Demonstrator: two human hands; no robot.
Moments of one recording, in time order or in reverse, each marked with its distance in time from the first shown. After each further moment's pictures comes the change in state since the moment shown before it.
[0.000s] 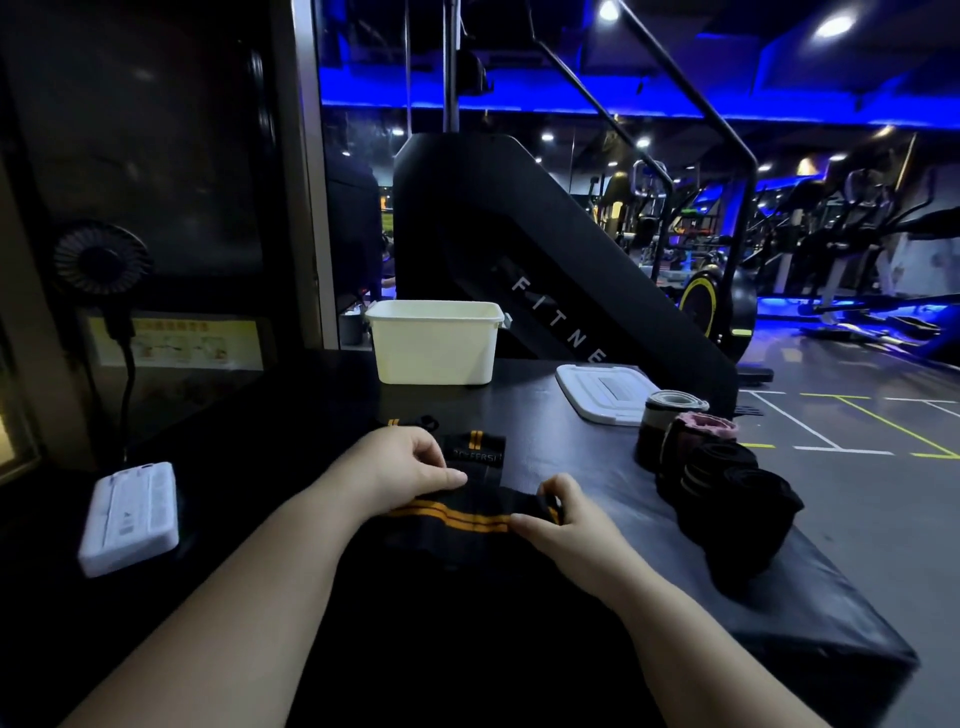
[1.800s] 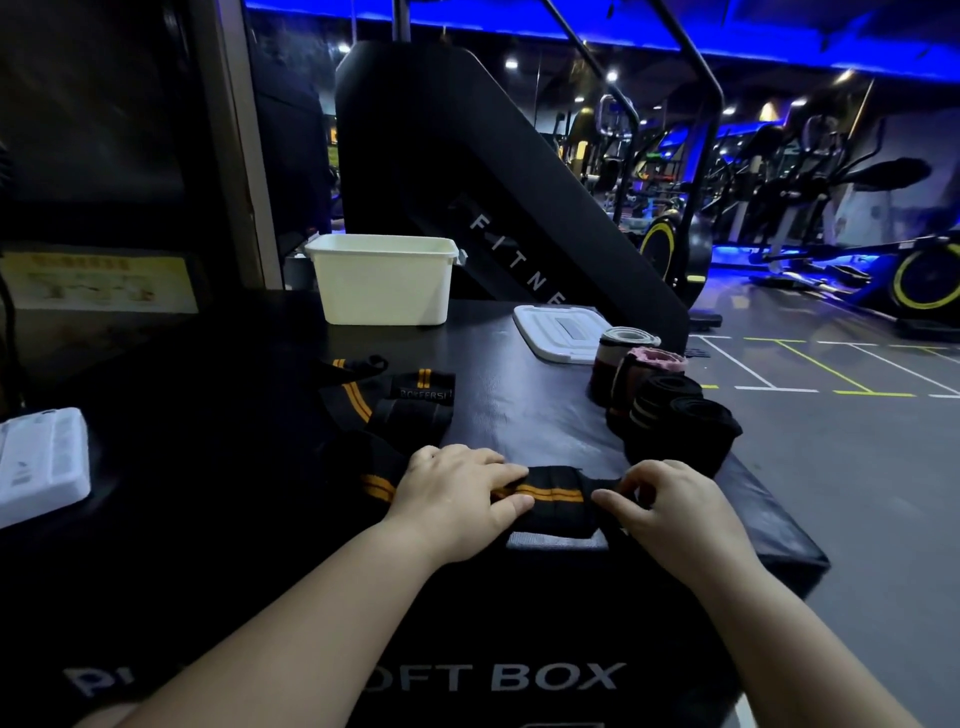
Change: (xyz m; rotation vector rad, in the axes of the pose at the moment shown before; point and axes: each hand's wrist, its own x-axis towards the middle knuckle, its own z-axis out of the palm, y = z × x) left_hand -0.030 0.035 0.119 0.456 -0.105 0.369; right_hand -0.051 0.082 -0.074 -0.471 0.280 0.060
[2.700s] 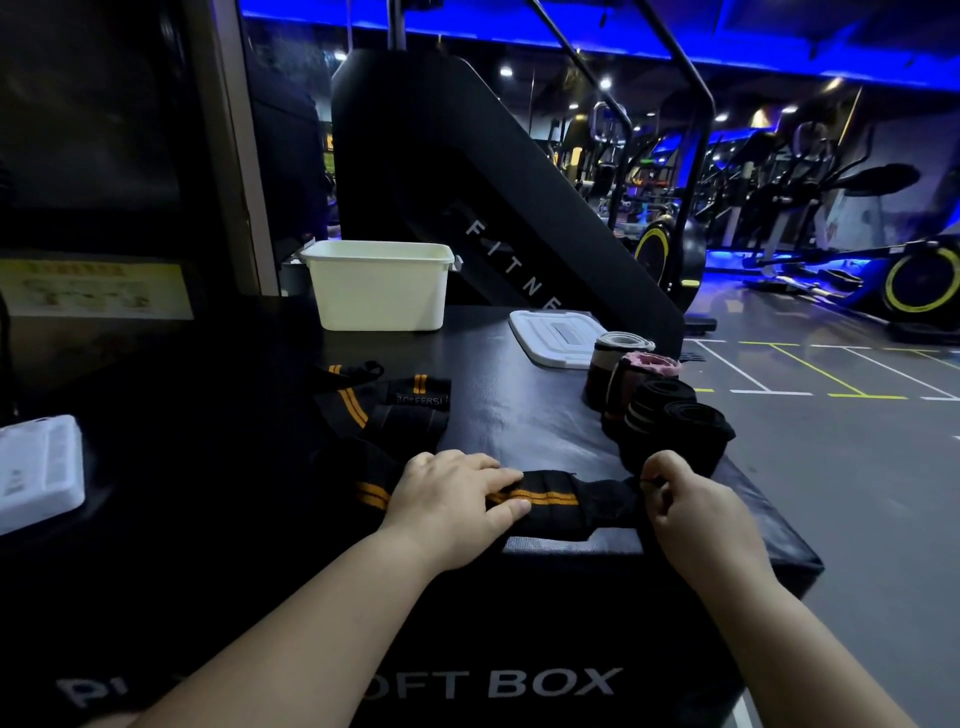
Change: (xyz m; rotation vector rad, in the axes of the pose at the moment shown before) left_hand 0.001 0.000 0.004 0.011 0.034 0.005; right_hand -0.003 0.020 0.000 -0.078 0.166 0.015
